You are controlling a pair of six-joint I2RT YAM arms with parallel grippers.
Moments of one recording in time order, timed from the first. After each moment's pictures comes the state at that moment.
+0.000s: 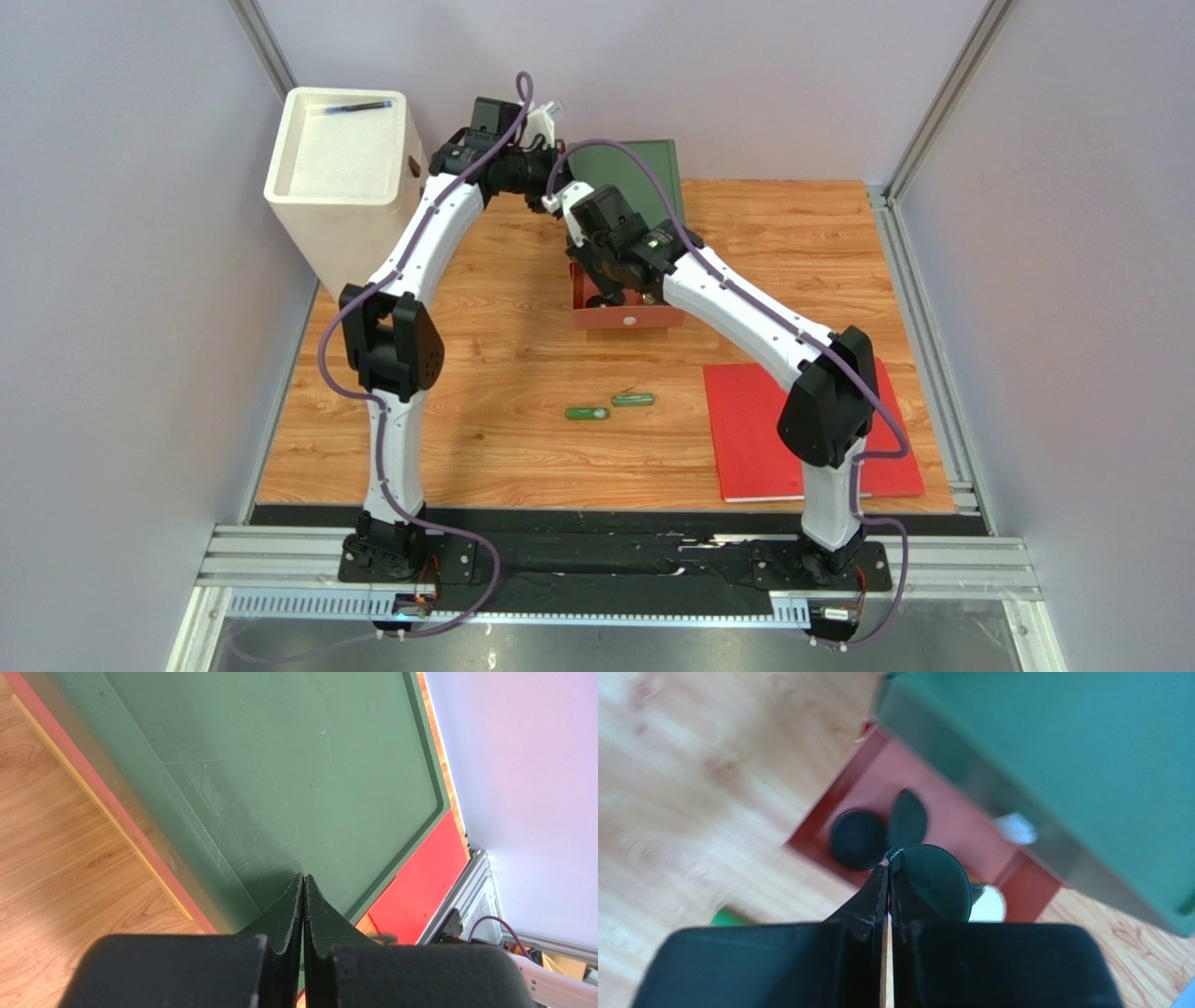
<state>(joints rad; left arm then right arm) -0.29 2.20 2.25 -0.78 0.65 -0.32 0.79 1.93 1.88 -0.76 0.23 -0.08</state>
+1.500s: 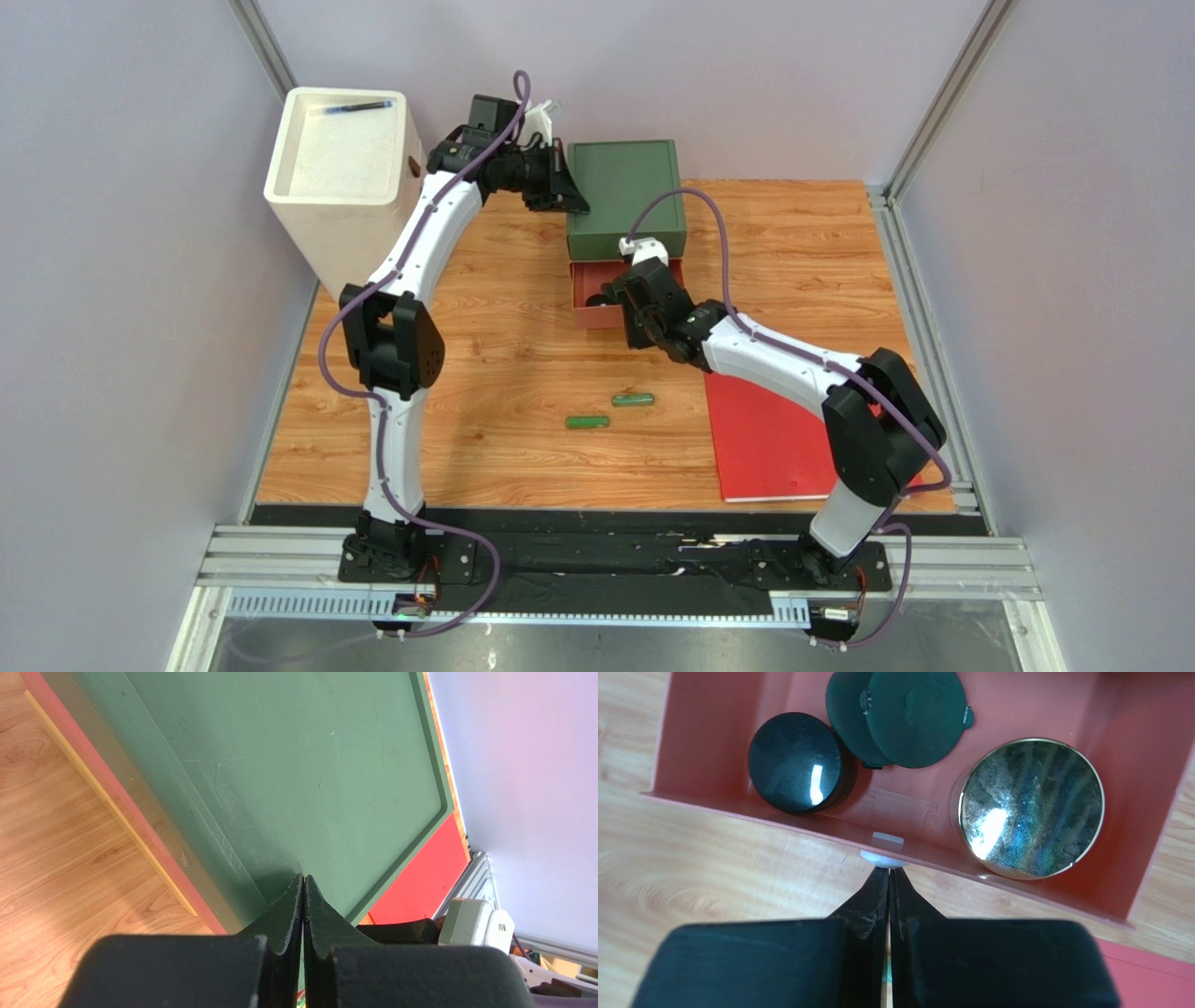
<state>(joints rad) -0.28 2.21 2.29 -0.81 0.65 -0.32 0.73 1.68 1.18 -0.25 0.25 0.35</state>
